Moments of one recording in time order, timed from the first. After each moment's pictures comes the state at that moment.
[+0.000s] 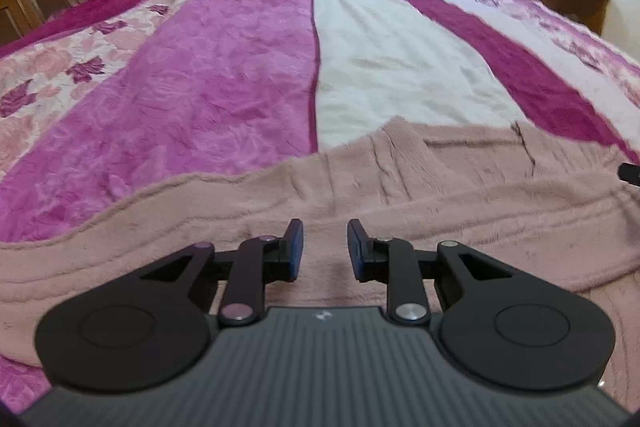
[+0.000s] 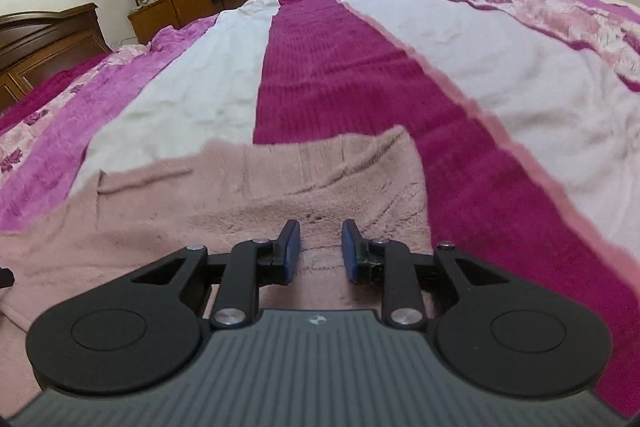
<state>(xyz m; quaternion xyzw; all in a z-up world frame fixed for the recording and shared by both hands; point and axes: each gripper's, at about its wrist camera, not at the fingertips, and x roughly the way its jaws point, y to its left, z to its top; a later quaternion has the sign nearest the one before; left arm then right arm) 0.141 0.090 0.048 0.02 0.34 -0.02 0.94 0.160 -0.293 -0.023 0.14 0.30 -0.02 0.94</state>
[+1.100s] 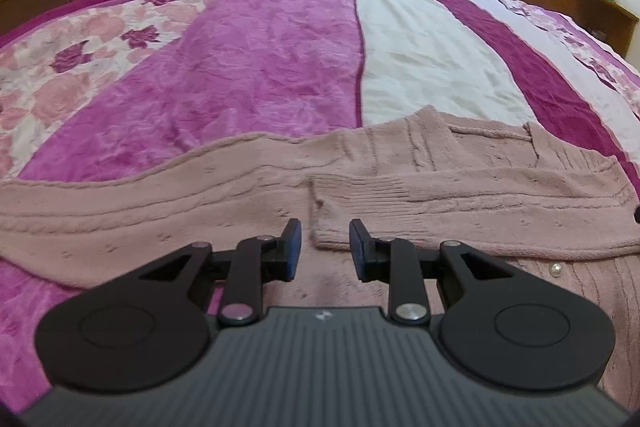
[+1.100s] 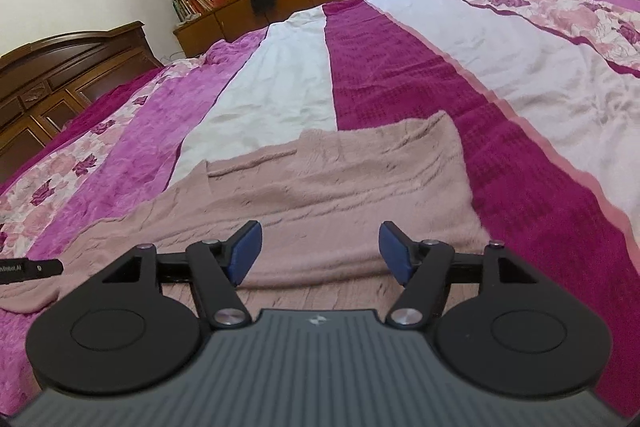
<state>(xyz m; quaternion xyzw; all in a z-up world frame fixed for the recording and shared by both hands) 0.080 0.123 0.078 -0.02 0.35 0.03 0.94 0.049 -0.261 0.031 0.18 0.28 0.05 0.94</state>
